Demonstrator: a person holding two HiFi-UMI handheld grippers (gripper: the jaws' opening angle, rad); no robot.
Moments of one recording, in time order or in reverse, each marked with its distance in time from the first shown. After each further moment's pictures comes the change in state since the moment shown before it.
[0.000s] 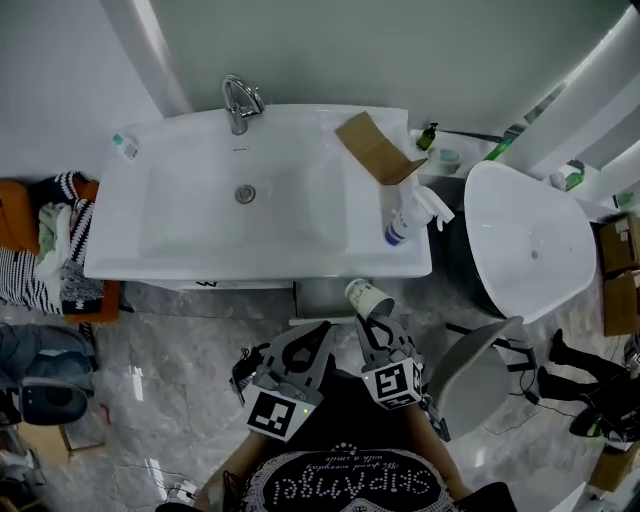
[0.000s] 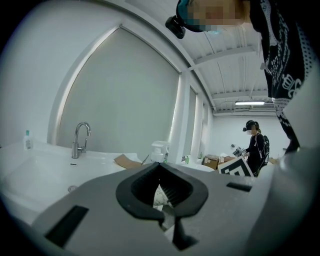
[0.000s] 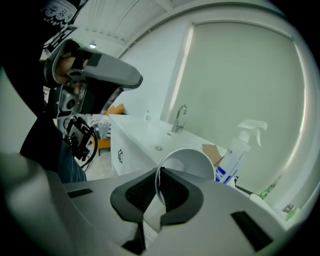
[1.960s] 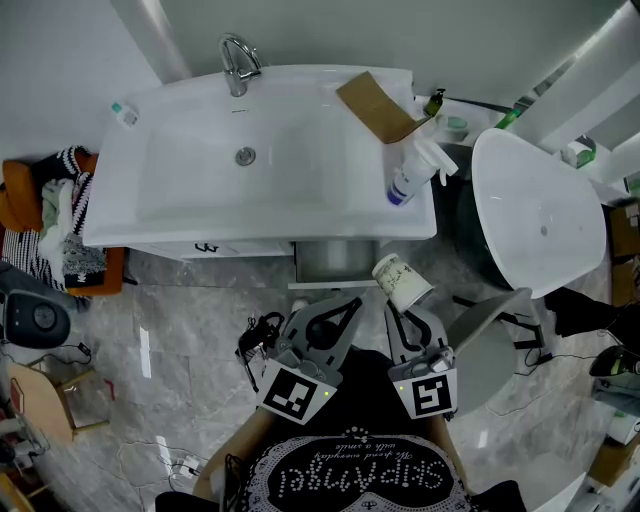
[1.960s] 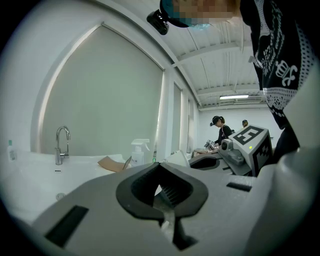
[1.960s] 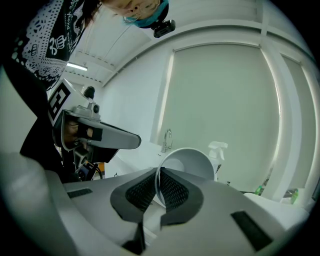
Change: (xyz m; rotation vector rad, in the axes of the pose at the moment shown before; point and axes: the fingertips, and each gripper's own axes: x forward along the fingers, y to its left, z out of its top) left arm 0.006 -0.065 -0.017 0.170 0.075 -0.148; right arm -0.104 -0.015 0.055 0.168 -0.311 -0.111
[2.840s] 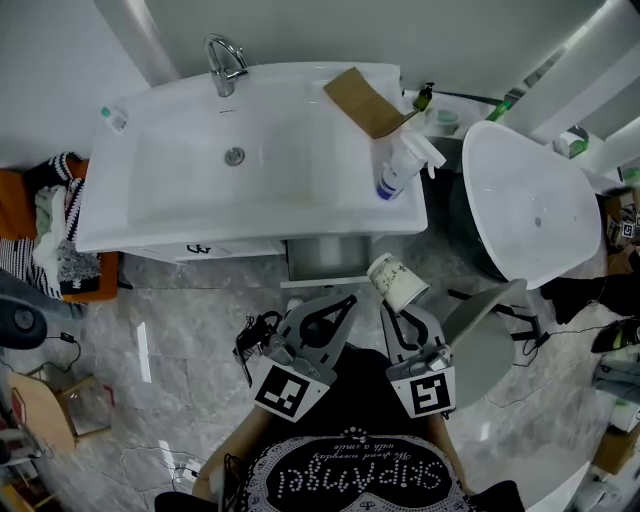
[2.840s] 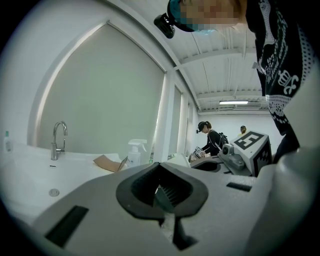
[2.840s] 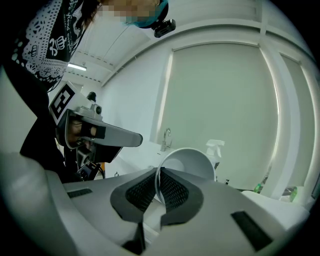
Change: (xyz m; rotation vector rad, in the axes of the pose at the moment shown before) left arm 0.003 -0.004 0.003 -0.044 -0.050 -0.029; right arm -0.009 0.000 -0.006 0.005 0.015 -0.004
